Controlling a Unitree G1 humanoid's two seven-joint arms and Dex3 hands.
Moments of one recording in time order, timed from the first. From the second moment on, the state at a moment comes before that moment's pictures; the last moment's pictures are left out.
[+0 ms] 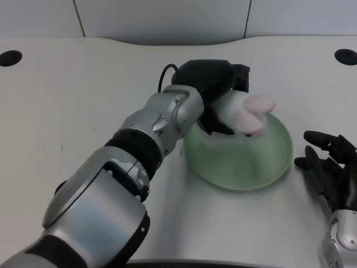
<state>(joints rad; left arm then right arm) -1.17 -0.13 -0.52 1.32 0.64 -0.24 0.10 -0.47 0.01 -0.21 1.19 -0.01 -0.72 -0.26</state>
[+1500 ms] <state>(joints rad) -1.15 -0.13 -0.56 1.34 0.67 -0.18 0.00 -0.47 0.01 -0.22 1.21 0.00 -0.74 -0.23</state>
